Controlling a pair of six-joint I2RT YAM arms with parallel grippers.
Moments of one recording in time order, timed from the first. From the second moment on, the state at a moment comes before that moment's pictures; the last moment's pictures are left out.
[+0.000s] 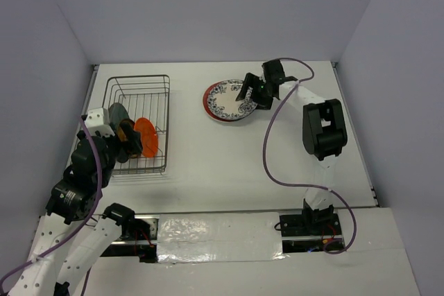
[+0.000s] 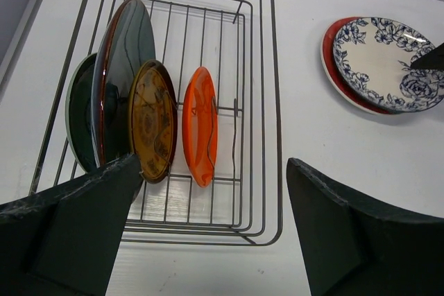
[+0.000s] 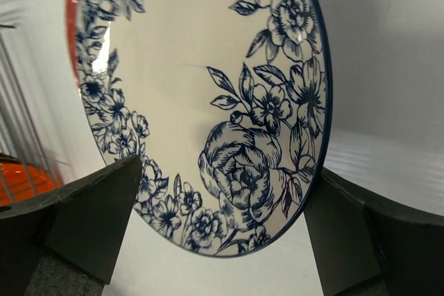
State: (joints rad) left arm -0.35 0.50 0.85 -0.69 -0.39 -0.35; right arm 0.23 2.05 1.54 -0.36 -0.31 0.56
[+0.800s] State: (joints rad) left arm -0.35 0.50 0.85 -0.70 -0.42 -0.35; right arm 0.31 2.15 1.68 -0.54 -0.19 0.49
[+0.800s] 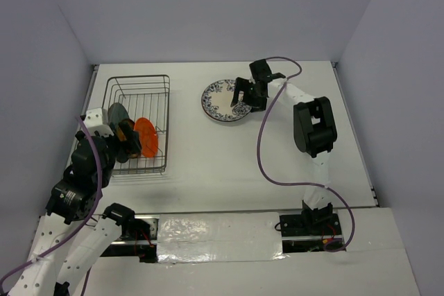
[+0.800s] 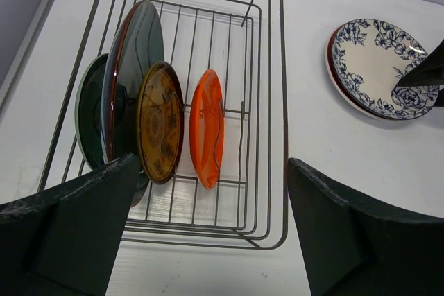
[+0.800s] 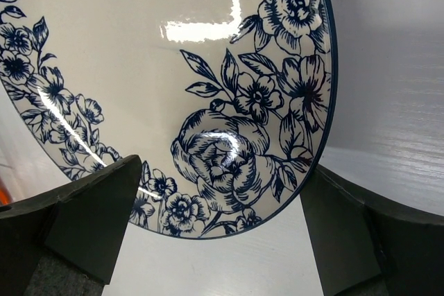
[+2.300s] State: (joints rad) left arm -0.32 0.91 1.18 -0.94 -0.79 -0.43; right arm 0.35 1.46 1.07 -0.38 -0.26 0.38
